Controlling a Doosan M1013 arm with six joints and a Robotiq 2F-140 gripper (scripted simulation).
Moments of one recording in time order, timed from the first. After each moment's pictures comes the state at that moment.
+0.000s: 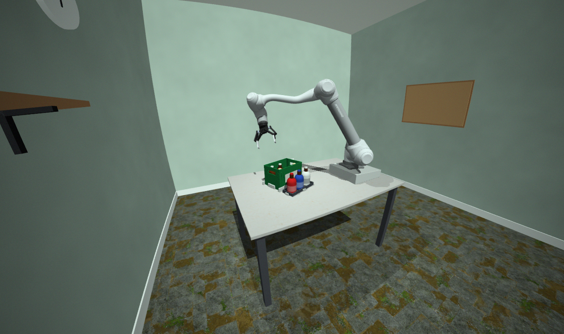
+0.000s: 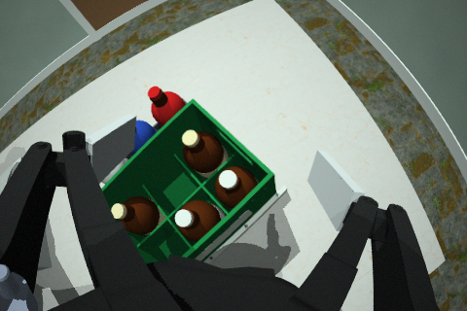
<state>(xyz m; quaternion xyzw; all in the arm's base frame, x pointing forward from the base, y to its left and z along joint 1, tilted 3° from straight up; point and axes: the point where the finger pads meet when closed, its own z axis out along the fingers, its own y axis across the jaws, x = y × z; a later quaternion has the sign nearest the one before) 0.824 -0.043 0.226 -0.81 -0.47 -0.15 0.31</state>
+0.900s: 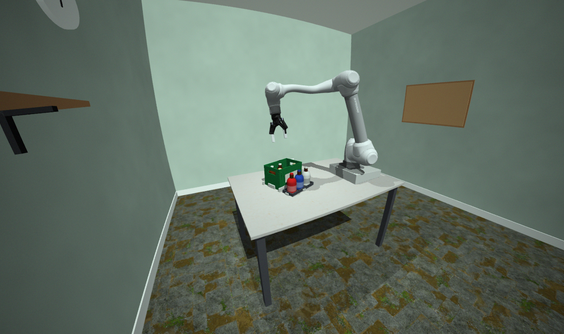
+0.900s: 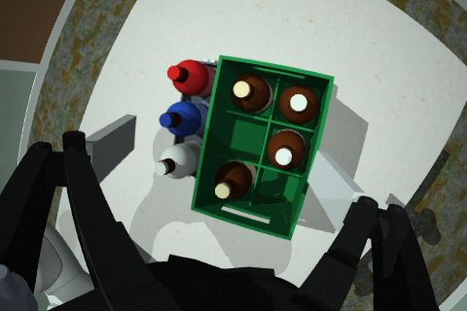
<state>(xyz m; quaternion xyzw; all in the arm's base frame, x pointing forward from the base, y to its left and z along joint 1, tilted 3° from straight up) 0.728 -0.004 0.272 -0.96 -0.24 0.00 0.17</state>
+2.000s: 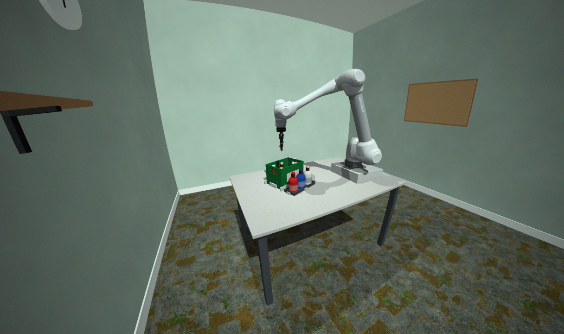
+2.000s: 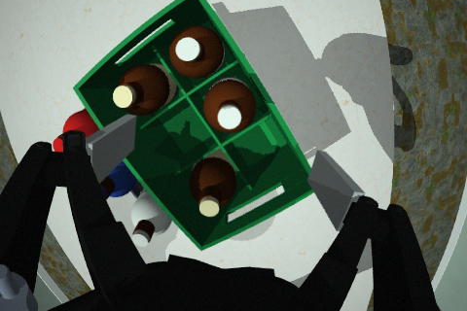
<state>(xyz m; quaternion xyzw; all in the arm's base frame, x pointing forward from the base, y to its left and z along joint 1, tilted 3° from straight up) 0.708 -0.051 0.156 -0.99 0.12 0.02 -0.01</state>
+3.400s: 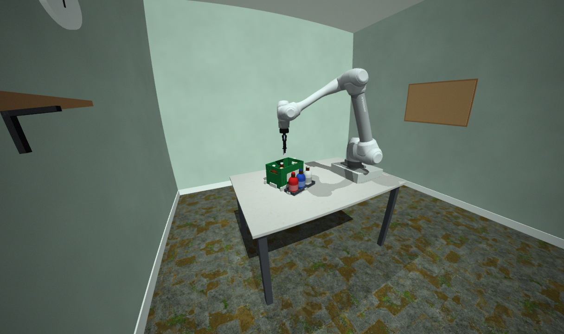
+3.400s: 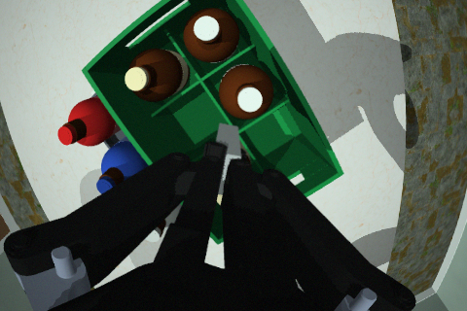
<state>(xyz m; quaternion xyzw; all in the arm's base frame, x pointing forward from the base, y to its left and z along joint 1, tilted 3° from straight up) 0.688 -0.028 0.148 -0.99 0.13 0.02 -0.01</state>
